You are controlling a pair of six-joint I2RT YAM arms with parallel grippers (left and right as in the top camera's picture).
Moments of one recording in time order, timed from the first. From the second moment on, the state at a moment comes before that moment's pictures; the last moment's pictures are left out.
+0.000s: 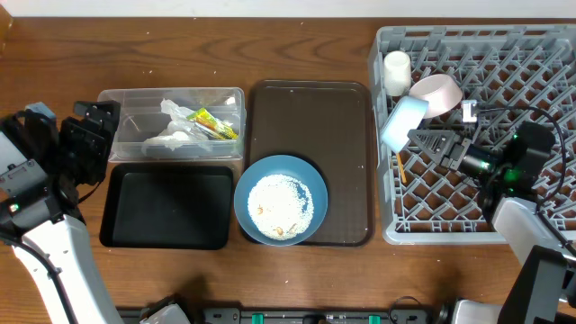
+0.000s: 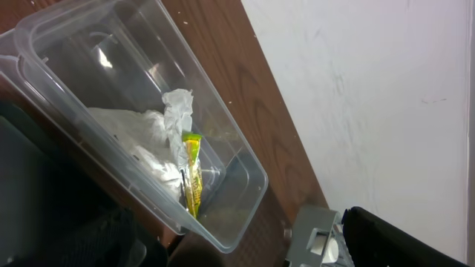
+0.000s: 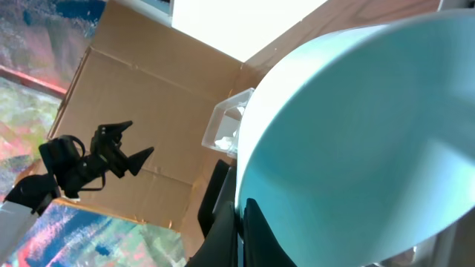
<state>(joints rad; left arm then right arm) 0.58 1.18 1.12 -0.69 0.59 -0.73 -0.29 1.49 0.61 0.49 -1.34 0.73</state>
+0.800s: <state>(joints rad) 0.58 1.18 1.12 -0.69 0.59 -0.73 -0.46 1.49 0.54 0.47 -1.53 0.61</state>
